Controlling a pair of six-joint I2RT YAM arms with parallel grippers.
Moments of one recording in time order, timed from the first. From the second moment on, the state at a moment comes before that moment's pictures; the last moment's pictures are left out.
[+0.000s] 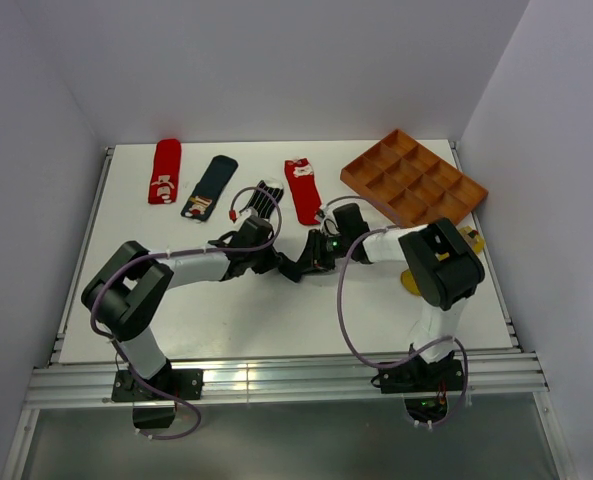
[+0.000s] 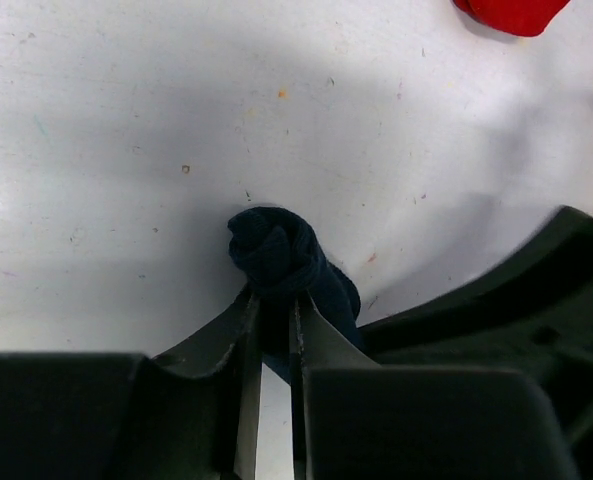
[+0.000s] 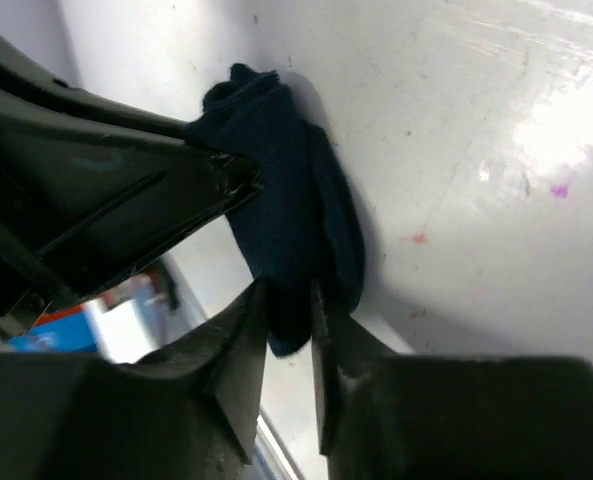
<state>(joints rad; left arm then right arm) -0.70 1.72 0.88 0.01 -0.09 -1.07 0.44 1.87 0.84 0.17 -0.78 0.68</state>
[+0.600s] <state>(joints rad) -0.70 1.73 0.93 -0.07 -0.09 -1.02 0.82 1.51 0.84 -0.03 -0.02 0.29</state>
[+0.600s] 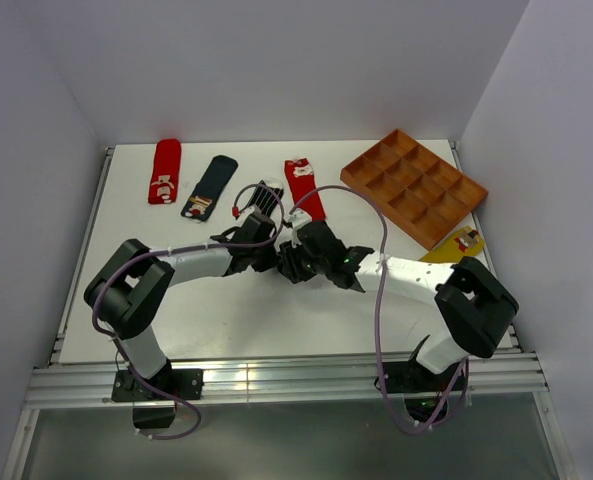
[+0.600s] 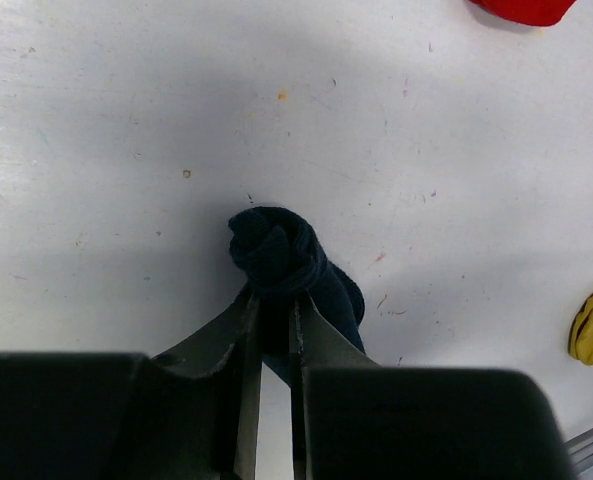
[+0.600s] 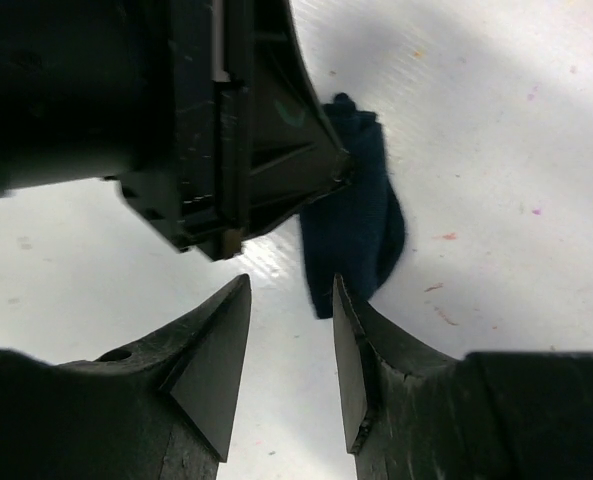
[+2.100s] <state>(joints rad) -0.66 1.75 0.95 -0.08 -0.10 -1.03 0.90 1.76 0.90 0.06 0.22 0.26</state>
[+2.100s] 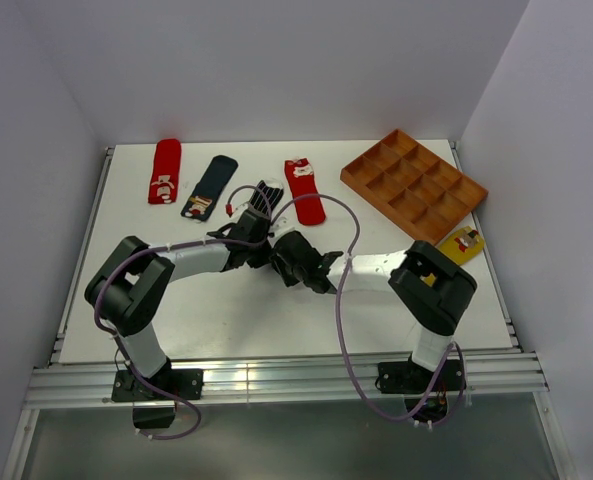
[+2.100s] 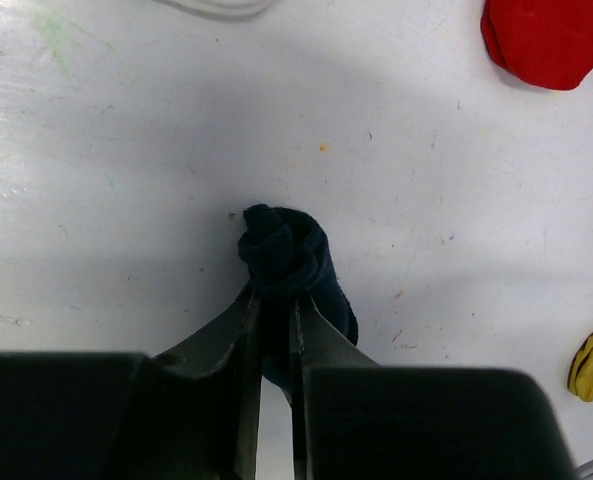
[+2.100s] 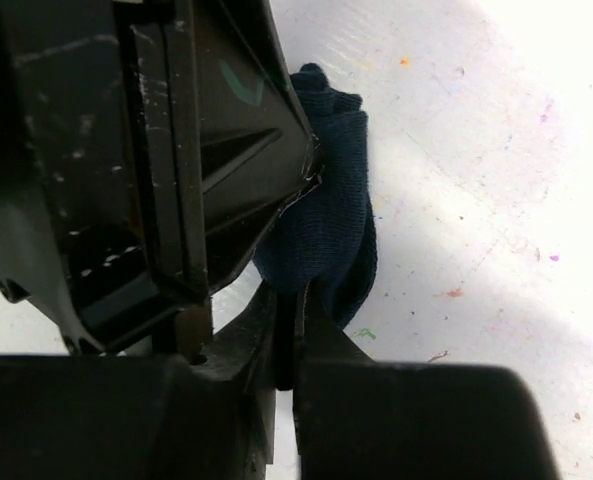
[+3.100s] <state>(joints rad) -0.67 1.63 0.74 0.14 -0.09 -1.15 0.52 1.90 0.90 0.18 -0.68 0.48</state>
